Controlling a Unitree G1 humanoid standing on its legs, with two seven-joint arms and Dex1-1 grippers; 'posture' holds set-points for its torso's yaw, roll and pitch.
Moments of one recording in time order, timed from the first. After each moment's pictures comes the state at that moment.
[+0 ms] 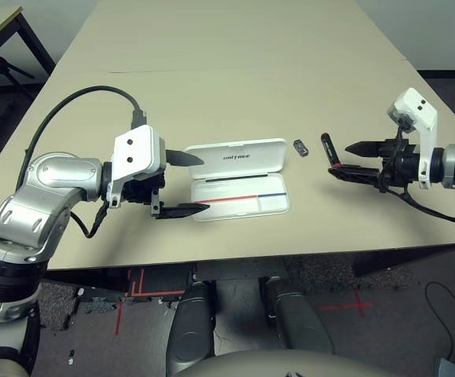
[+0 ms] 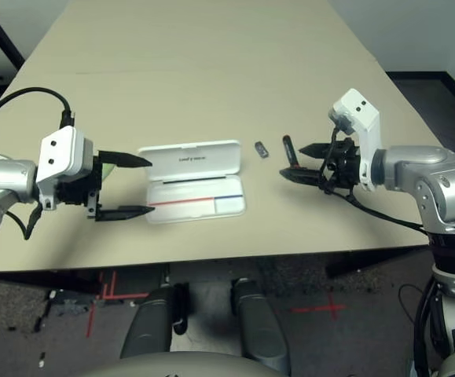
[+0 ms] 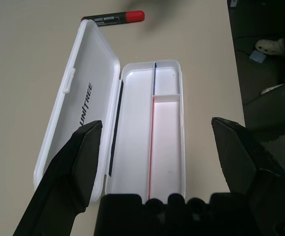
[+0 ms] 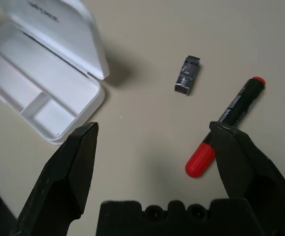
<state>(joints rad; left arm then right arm) -0.39 0.88 0.00 -0.38 -0.45 0.51 -1.17 -0.49 -0.84 -0.09 -0.12 0.47 0.96 0.88</state>
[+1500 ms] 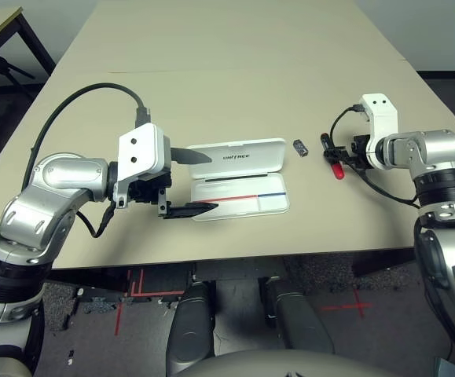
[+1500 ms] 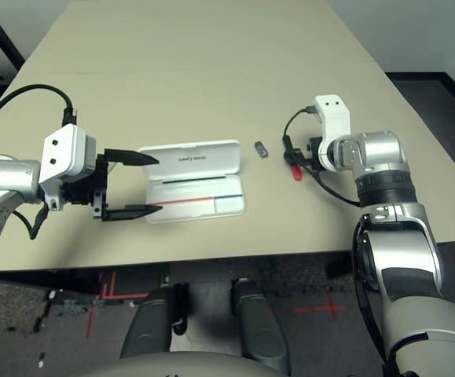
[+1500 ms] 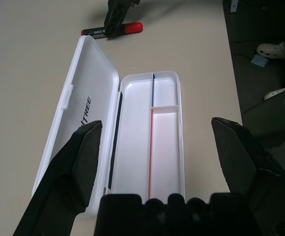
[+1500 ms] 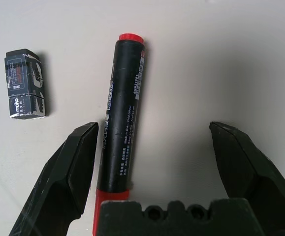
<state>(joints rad) -0.39 0.88 -0.02 -0.42 -0.47 0.51 -1.13 -0.89 -0.54 0.00 0.60 0.19 1.02 0.50</state>
